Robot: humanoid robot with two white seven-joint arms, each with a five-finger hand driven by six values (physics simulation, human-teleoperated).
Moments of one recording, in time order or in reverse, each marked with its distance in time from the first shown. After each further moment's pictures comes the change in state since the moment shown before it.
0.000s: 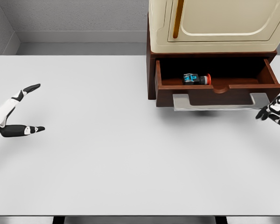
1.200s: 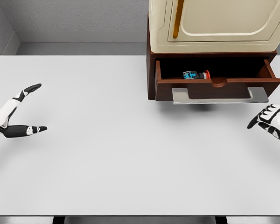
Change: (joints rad) left arm 0.000 -0.033 0.013 0.004 -0.001 0.000 -0.002; right arm 0.015 0.022 0.055 -0.024 -0.017 -0.003 -0.011
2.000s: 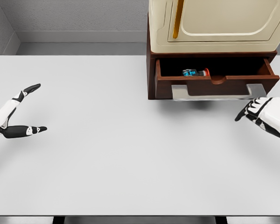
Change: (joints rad) left arm 0.005 -0.008 0.008 -0.007 0.000 0.000 0.000; right arm -0.160 0.072 0.097 -0.003 0.060 0.000 0.002
